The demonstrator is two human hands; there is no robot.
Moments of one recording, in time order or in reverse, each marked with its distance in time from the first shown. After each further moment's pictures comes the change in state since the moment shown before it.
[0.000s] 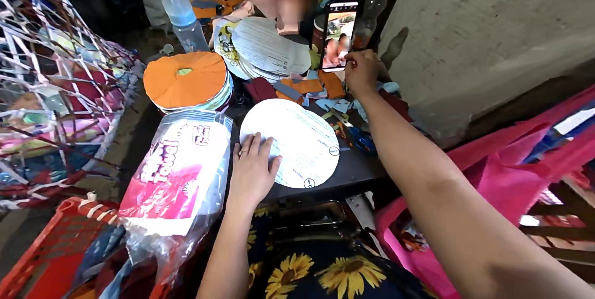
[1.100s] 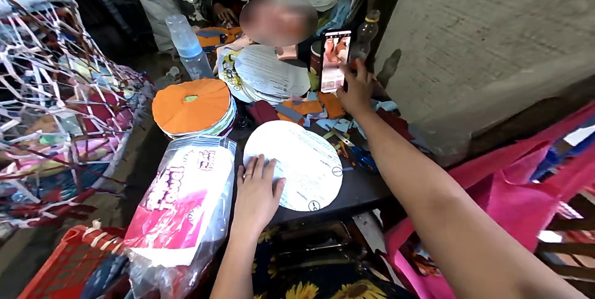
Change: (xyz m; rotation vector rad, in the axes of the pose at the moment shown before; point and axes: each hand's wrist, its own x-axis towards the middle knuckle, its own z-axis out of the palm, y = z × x) left_hand -0.002 0.003 -0.005 -0.001 0.043 0.025; right_hand 0.001 -0.007 0.006 -0.045 0.039 -0.063
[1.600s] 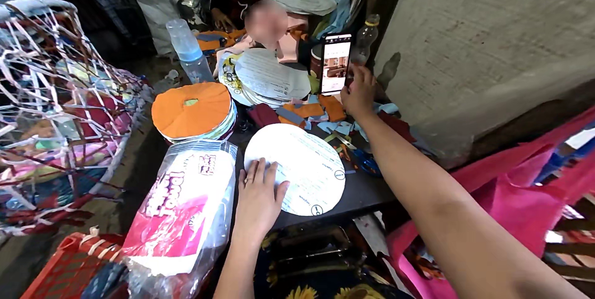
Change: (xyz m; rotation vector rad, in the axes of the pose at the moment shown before) left_hand -0.003 -0.002 0.004 -0.011 0.082 0.038; right_hand 0.001 0.004 0.001 0.005 0.054 0.043
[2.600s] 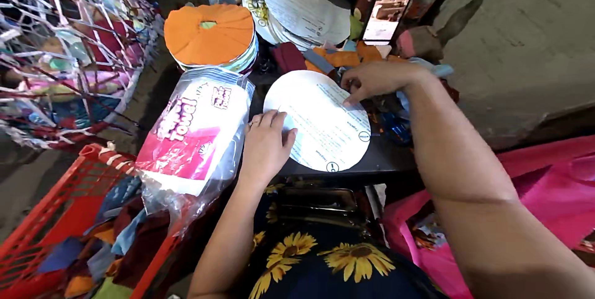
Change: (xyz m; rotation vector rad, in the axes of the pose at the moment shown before) left_hand 0.002 -0.004 0.001 -0.057 0.075 -0.095; right_hand -0.032 -0.081 -0.049 -0.081 -1.172 -0.397
